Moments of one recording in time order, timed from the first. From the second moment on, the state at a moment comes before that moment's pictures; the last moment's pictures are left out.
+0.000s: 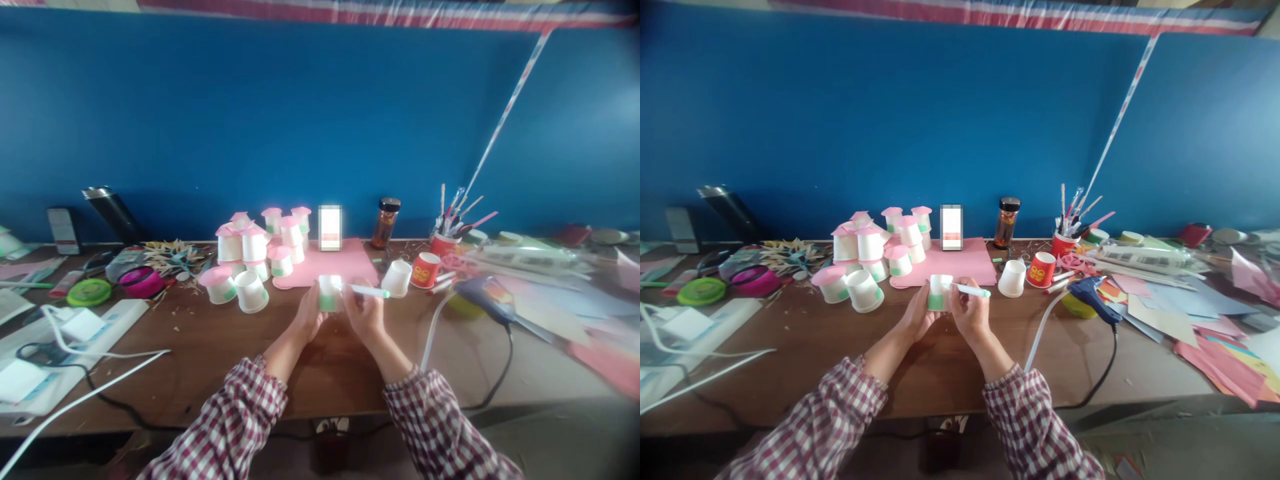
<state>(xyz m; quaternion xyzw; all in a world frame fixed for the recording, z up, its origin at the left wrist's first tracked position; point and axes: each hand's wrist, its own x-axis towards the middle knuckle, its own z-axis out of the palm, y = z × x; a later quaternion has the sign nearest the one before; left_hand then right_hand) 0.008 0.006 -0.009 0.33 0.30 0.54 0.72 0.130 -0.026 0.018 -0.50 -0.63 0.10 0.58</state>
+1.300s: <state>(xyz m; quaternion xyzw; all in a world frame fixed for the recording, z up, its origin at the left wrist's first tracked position) 0.008 0.008 -0.011 0.33 0.32 0.53 0.71 0.130 -0.025 0.020 -0.52 -0.60 0.13 0.60</state>
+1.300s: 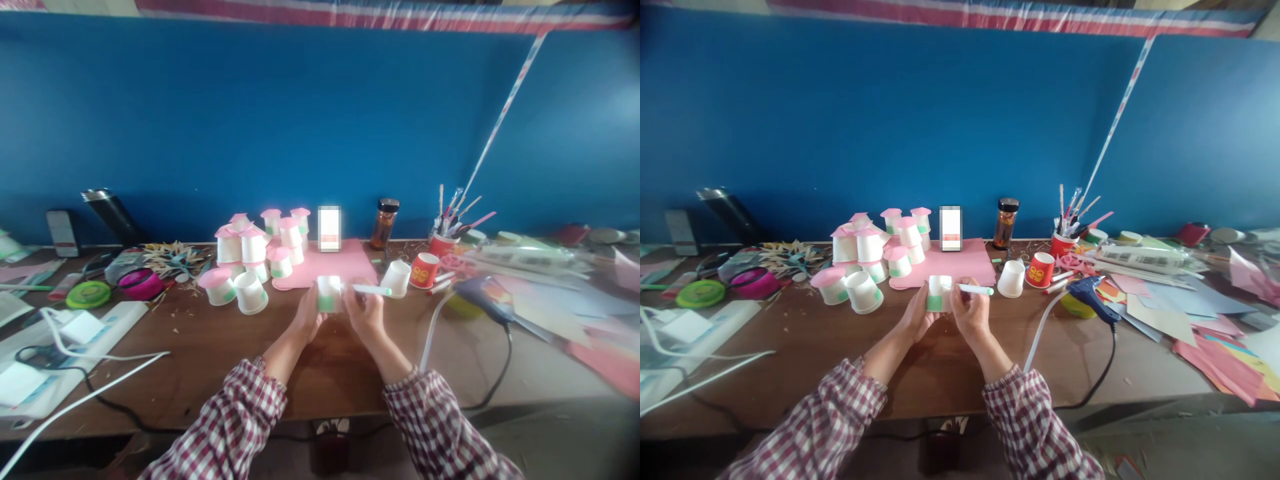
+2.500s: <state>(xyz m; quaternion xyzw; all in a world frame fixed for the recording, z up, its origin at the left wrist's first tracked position) 0.008 0.007 -0.007 0.32 0.31 0.54 0.72 0.133 -0.027 0.024 -0.52 -0.59 0.13 0.60</state>
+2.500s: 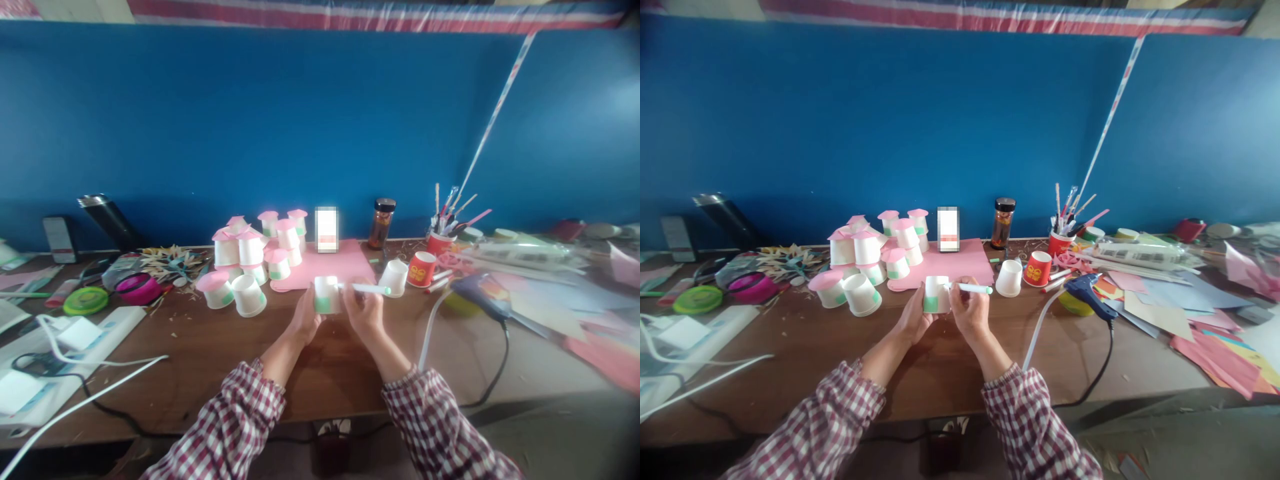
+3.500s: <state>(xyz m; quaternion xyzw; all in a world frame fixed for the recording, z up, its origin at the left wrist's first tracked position) 0.007 0.007 -0.012 0.35 0.31 0.53 0.70 0.129 -0.029 0.022 -0.51 -0.61 0.13 0.60</state>
